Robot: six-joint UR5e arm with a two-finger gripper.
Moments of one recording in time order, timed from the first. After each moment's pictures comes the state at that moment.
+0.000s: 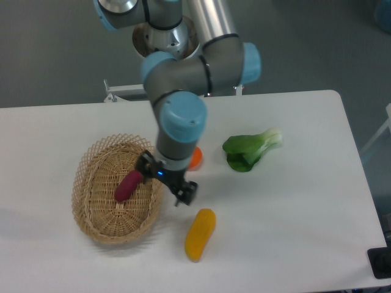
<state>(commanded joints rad) 2.20 -1.87 -1.72 -1.13 1.36 0.87</state>
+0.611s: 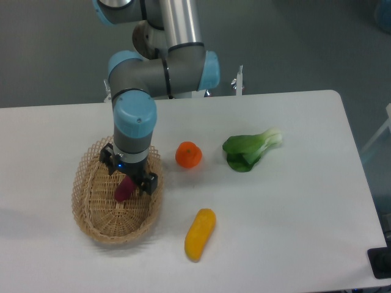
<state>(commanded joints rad) 2.14 -1.90 -1.86 -0.91 1.37 0.71</state>
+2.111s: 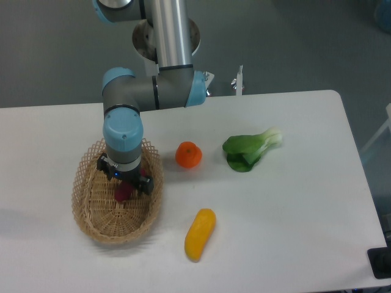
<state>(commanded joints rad) 2.09 -1.98 -1.87 -0.89 1.47 0.59</state>
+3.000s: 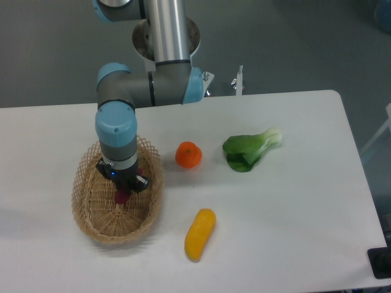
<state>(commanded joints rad) 2.11 -1.93 -1.80 -0.91 1.47 0.54</state>
